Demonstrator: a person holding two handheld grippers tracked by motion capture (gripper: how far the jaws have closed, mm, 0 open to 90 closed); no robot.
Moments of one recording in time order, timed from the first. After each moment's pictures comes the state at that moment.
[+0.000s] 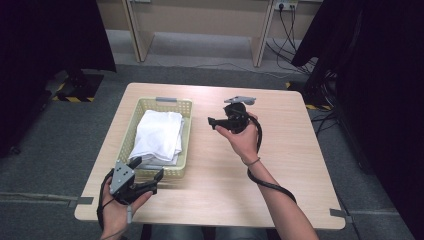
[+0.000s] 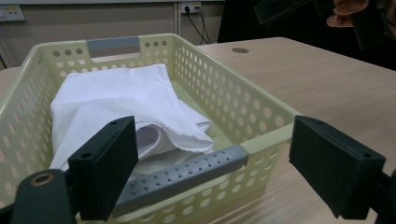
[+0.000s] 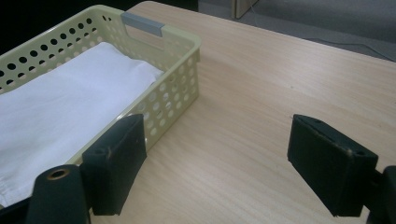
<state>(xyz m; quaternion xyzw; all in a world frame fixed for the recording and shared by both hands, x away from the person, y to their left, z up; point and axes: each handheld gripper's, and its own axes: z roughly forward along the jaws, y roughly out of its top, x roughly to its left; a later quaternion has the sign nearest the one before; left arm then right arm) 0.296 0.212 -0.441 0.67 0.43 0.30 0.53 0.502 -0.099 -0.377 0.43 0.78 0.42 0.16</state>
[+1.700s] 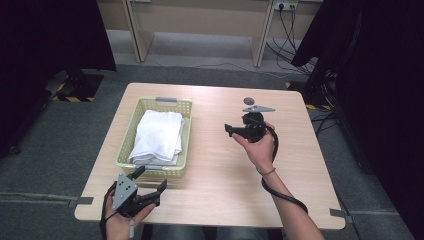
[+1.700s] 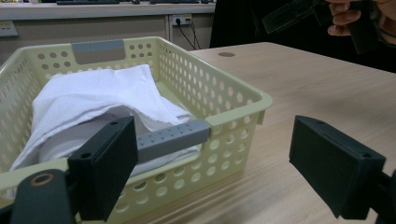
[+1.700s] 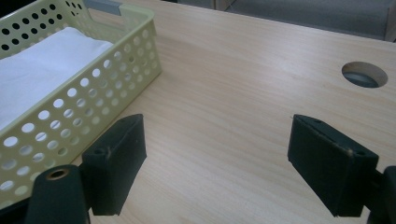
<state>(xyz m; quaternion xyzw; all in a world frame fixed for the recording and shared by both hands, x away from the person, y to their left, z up) 0.273 0.203 -0.460 0.67 0.40 0.31 0.54 0.485 -0.150 -0.395 0.46 0.76 0.42 0.18</state>
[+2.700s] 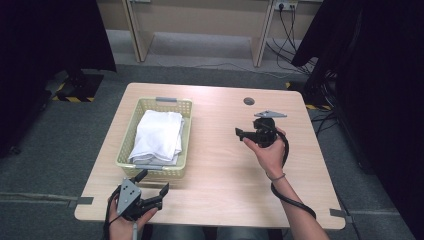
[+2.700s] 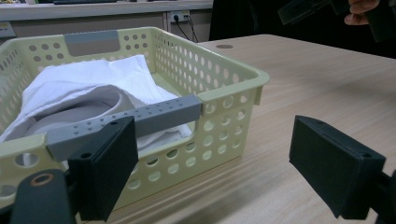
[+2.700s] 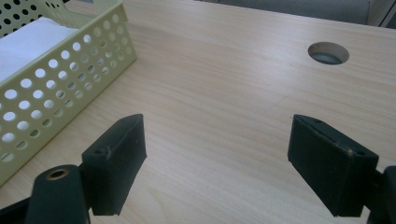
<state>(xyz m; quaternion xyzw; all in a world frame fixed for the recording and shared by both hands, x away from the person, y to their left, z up) 0.271 0.199 -0.476 0.67 0.39 0.31 0.54 0.476 -0.182 -0.405 0.48 0.75 0.41 0.19</state>
